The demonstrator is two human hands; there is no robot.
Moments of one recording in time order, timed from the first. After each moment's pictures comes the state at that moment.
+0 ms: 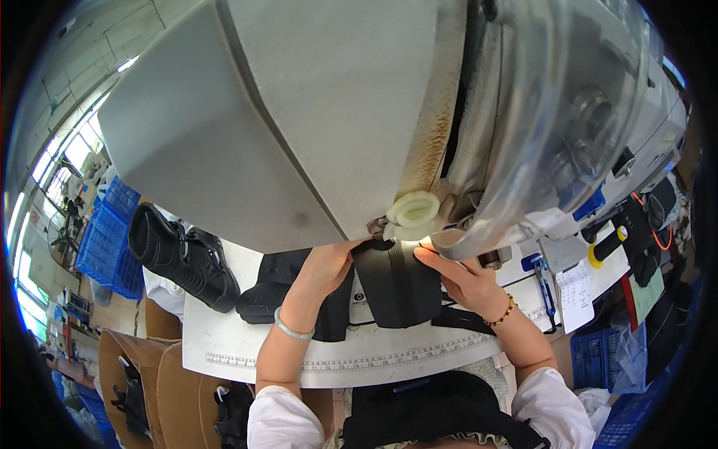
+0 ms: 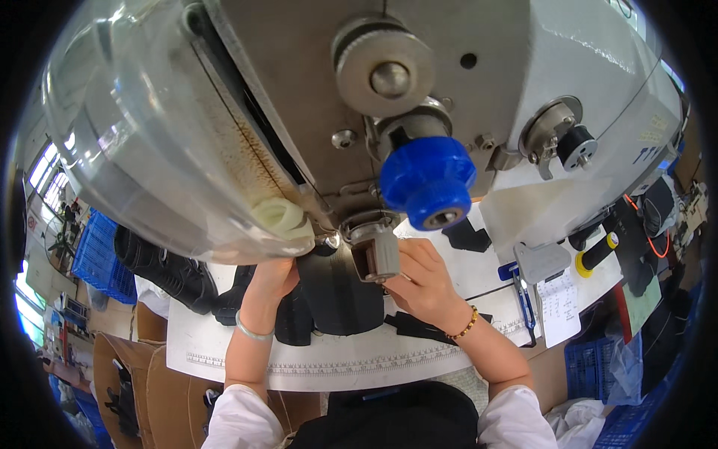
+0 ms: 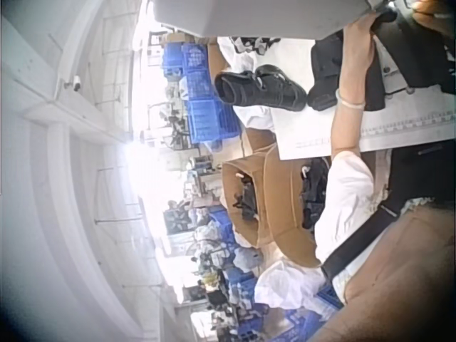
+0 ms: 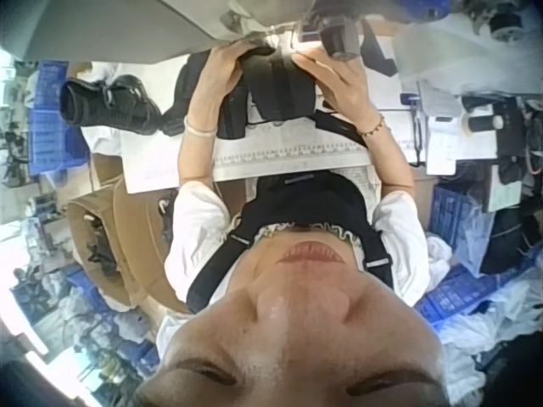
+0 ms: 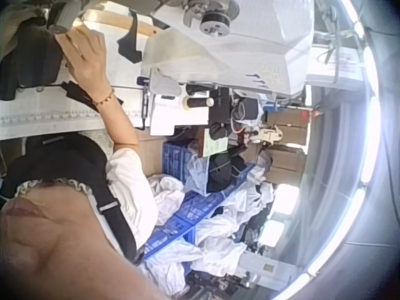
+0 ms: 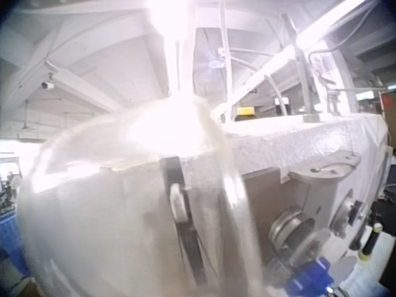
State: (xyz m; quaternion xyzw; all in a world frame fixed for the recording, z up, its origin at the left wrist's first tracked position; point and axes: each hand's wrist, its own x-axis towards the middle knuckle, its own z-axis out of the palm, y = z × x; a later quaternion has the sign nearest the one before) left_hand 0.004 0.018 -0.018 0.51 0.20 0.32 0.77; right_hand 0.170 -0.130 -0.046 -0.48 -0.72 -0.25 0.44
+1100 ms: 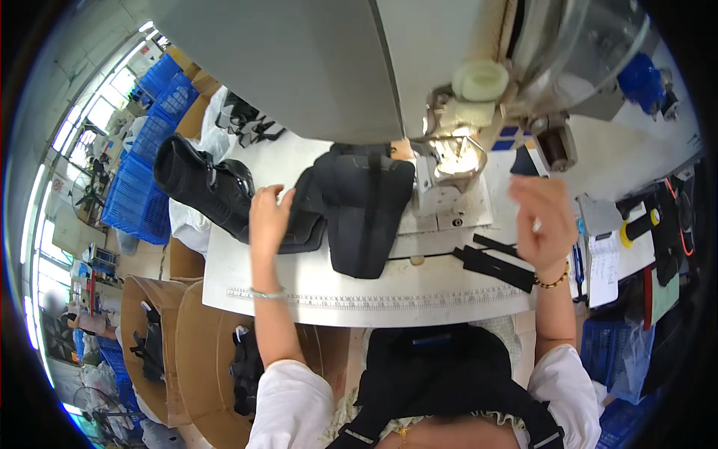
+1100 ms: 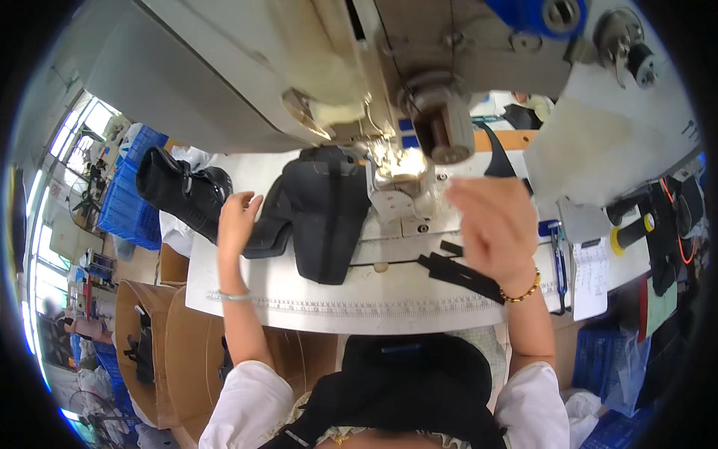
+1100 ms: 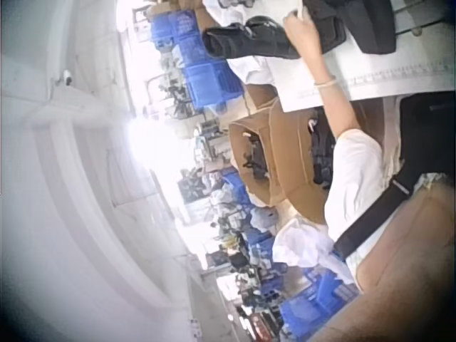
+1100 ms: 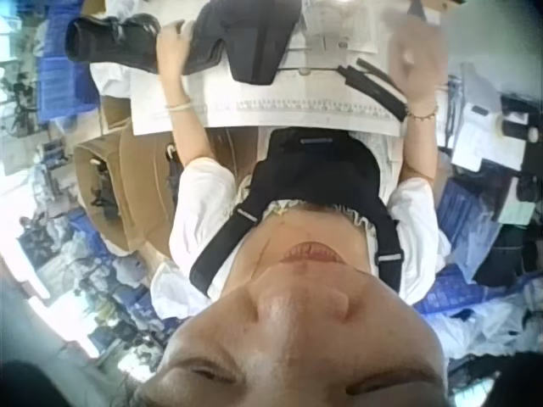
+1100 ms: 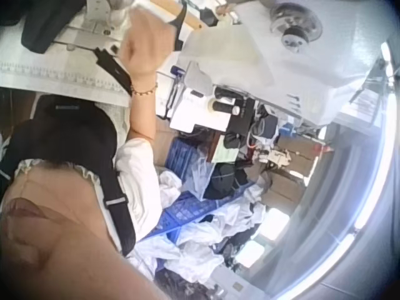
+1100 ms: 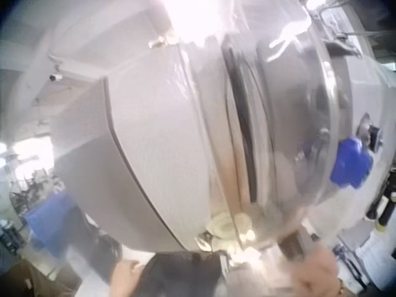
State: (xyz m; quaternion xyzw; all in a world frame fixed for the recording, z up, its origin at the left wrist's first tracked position) left_hand -0.143 0.090 -0.070 0.81 0.53 0.23 0.08; right_hand 0.169 -0.161 -0.018 -0.45 -0.70 -0.31 0.45
